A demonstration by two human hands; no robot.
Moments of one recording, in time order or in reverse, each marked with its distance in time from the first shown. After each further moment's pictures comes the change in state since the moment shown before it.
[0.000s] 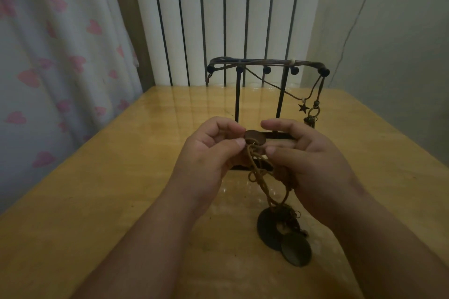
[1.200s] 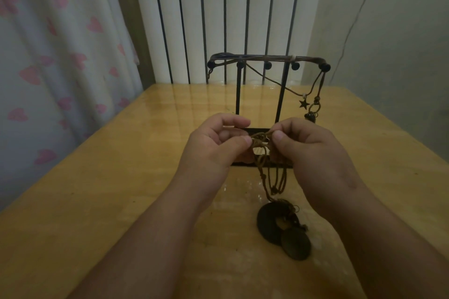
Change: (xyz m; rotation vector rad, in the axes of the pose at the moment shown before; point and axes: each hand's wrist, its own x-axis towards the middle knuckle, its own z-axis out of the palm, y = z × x) left_hand 0.000 -0.001 0.004 0.161 0.044 0.013; right_hand 0.003 0.004 0.004 -0.270 0.187 -0.069
